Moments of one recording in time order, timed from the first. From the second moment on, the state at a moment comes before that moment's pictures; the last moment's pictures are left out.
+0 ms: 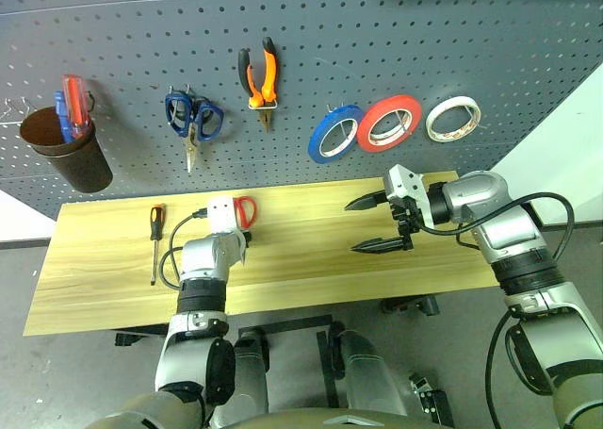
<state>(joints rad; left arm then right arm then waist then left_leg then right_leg) -0.58 -0.03 0.29 0.31 -0.12 1.00 0.26 -0.69 -0.65 0.22 0.31 0.21 0.21 1.44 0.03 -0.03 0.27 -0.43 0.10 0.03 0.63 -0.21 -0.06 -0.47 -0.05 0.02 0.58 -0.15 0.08</state>
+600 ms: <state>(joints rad) -0.54 0.02 0.31 0.22 -0.14 1.10 0.24 -0.68 -0.65 0.22 0.36 0.18 0.16 1.40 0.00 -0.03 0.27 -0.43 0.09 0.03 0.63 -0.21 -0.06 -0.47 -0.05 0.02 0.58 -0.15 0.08</state>
